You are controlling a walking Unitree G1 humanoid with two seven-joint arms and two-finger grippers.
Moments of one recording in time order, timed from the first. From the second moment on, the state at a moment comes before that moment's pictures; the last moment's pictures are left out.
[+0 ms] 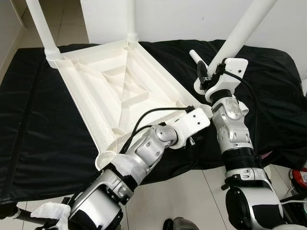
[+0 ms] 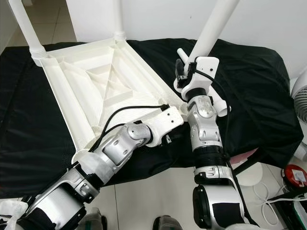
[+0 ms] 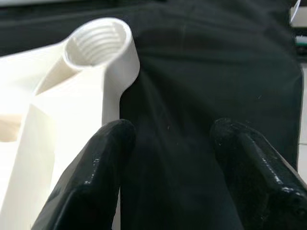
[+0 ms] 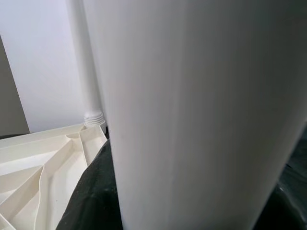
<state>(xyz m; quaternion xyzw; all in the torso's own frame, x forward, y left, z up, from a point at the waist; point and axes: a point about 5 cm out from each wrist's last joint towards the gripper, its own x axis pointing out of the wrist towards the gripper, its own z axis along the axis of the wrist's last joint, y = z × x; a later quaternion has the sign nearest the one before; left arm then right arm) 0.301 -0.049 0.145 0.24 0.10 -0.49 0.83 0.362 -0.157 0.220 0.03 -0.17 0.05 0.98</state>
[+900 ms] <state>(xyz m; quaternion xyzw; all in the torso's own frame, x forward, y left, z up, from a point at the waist) 0.322 -0.053 0.159 0.21 0.11 -0.50 0.84 0.362 -0.153 0.219 0.03 -0.17 0.05 0.98</state>
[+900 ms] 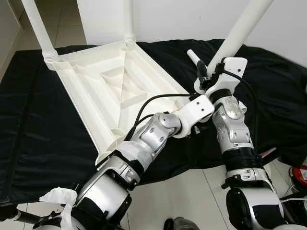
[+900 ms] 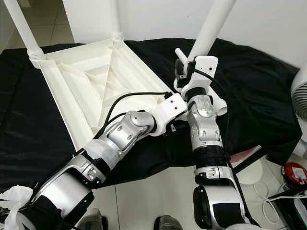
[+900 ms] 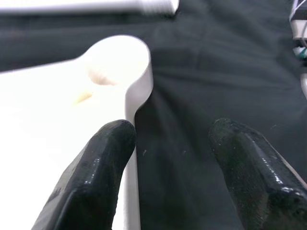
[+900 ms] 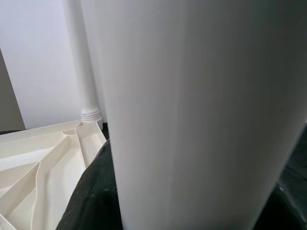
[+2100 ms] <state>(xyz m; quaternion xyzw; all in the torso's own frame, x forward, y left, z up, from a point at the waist) 0.330 -0.038 0.168 0.24 0.09 -0.46 0.85 0.362 -0.153 0.220 0.02 -0.17 0.06 0.98</state>
